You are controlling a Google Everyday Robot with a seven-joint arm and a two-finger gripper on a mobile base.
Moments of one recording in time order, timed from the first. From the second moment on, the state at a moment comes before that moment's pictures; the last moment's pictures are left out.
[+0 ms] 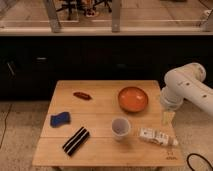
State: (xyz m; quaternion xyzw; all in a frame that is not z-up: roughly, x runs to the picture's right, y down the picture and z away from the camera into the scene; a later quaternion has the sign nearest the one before) arm 0.285 0.102 0.684 -0.28 0.02 0.02 0.96
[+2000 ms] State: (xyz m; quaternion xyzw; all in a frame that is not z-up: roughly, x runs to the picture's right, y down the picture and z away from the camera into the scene) arm 0.285 0.103 0.685 -0.28 0.02 0.02 0.96
